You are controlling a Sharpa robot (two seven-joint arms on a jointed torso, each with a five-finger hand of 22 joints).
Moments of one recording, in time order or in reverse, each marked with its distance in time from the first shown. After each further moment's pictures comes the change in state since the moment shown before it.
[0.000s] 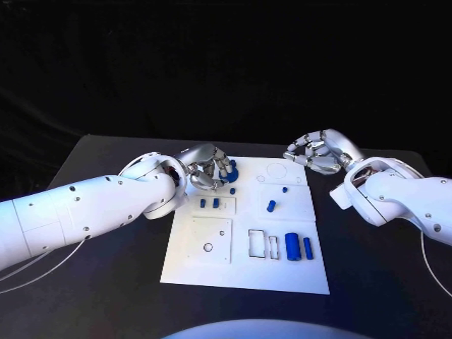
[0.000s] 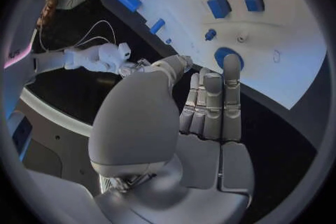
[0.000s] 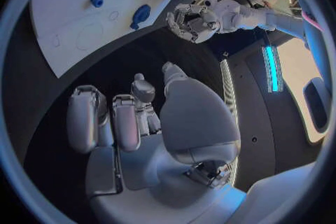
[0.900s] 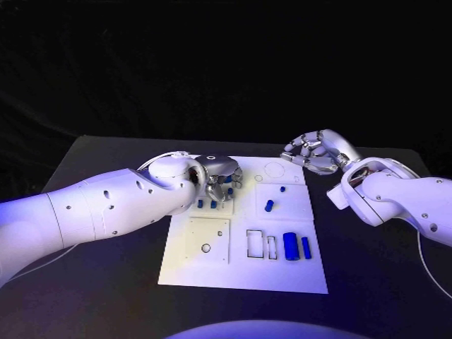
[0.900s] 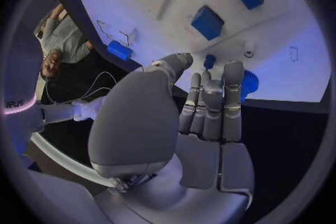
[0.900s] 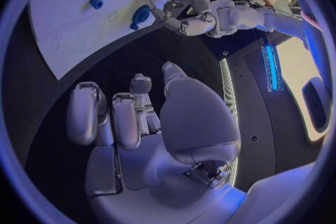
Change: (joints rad) left arm 0.010 0.128 -0.011 -0.099 -0.361 0.214 -0.006; left_hand -0.003 -0.005 -0.020 -0.041 -0.032 0.029 -0.015 -0.042 -0.110 -0.050 0.010 -0.078 -0.127 0.083 0.010 0.135 0.038 0.011 0.076 0.011 0.139 0.138; right arm -0.001 0.006 0.000 0.001 0.005 -0.004 0.012; right_hand 0.004 -0.004 0.000 0.000 0.000 -0.004 -0.004 0.000 -0.001 -0.062 0.002 -0.093 -0.104 0.000 0.000 -0.035 -0.046 0.000 -0.027 0.002 -0.058 0.000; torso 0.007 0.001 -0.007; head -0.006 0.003
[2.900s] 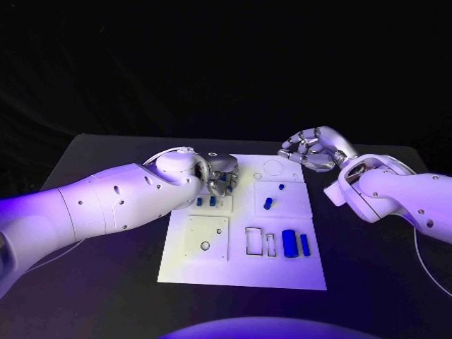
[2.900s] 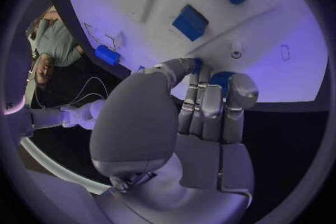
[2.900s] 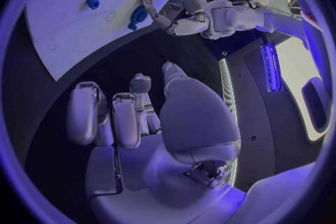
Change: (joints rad) left arm 0.002 0.058 0.002 -0.066 -0.029 0.057 -0.078; left_hand -0.018 0.048 0.096 -0.040 -0.023 0.149 -0.010 0.001 -0.061 0.186 -0.031 -0.008 -0.076 0.124 -0.034 0.117 0.074 -0.043 0.163 -0.013 0.215 0.243; right arm 0.000 0.005 0.000 0.000 0.001 -0.001 0.002; right_hand 0.000 0.000 0.000 0.000 0.000 0.000 0.000 0.004 0.000 0.000 0.000 -0.008 -0.008 0.000 0.000 0.000 -0.003 0.000 0.000 0.000 -0.004 0.000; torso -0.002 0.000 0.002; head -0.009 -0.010
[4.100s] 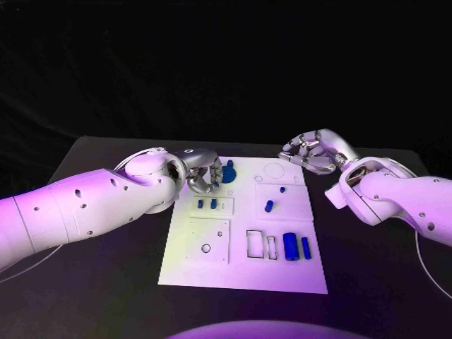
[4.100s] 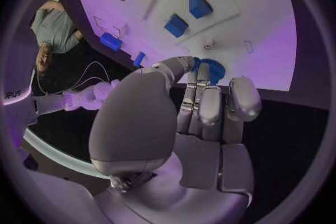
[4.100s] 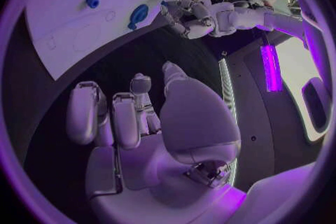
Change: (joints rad) left arm -0.001 -0.166 0.026 0.124 0.080 -0.108 0.014; left_hand -0.005 0.018 0.003 -0.025 -0.006 0.049 -0.013 0.012 0.010 0.067 -0.018 -0.006 -0.001 0.035 -0.014 0.011 0.009 -0.015 0.042 -0.024 0.049 0.065; right arm 0.000 -0.001 0.000 -0.002 0.000 0.000 0.002; right_hand 0.000 0.000 -0.003 0.003 0.000 0.000 0.000 0.004 0.000 0.000 0.000 0.000 -0.001 0.000 0.000 -0.006 -0.002 0.000 0.000 0.000 -0.007 0.000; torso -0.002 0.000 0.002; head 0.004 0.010
